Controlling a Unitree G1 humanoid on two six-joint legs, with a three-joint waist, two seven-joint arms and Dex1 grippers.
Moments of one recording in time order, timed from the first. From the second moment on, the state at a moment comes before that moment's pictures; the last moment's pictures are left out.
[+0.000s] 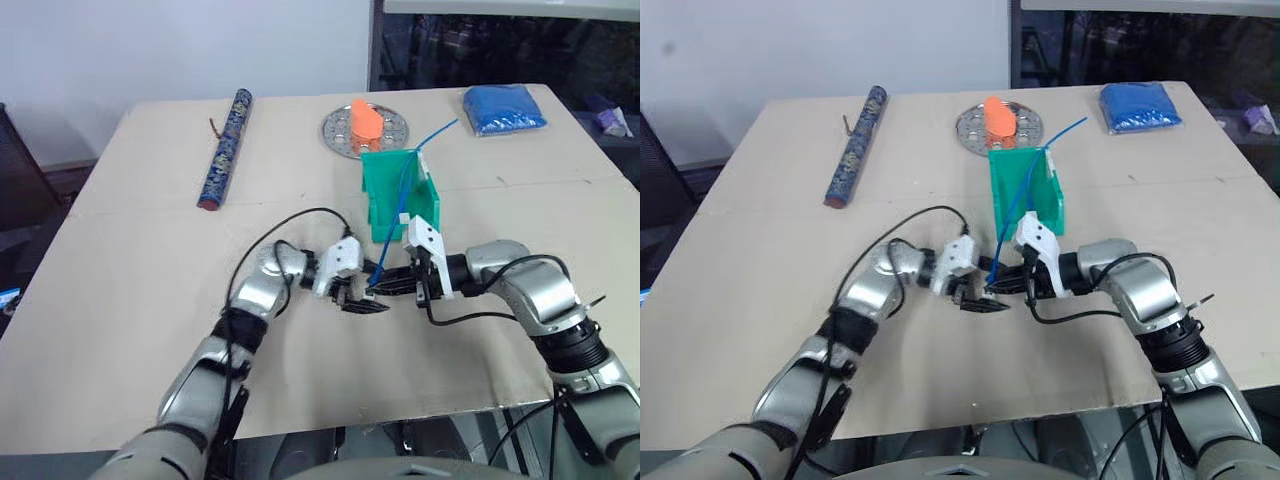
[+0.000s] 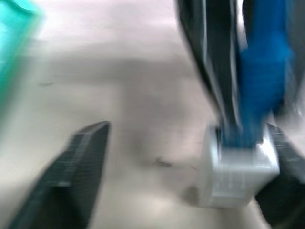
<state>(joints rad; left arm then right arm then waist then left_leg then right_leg) -0.53 0.39 -0.19 0.29 -0.16 0.11 -1.27 -0.59 -0.52 0.22 -0.15 0.42 0.79 1.13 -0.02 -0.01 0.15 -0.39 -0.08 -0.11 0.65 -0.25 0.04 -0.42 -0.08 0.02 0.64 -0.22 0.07</state>
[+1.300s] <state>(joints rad) -0.16 0.49 0.06 -0.56 -0.45 0.74 -0.60 -0.90 -0.54 -0.09 0.69 0.24 0.10 0.88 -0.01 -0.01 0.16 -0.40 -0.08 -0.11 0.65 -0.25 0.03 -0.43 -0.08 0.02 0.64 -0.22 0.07</state>
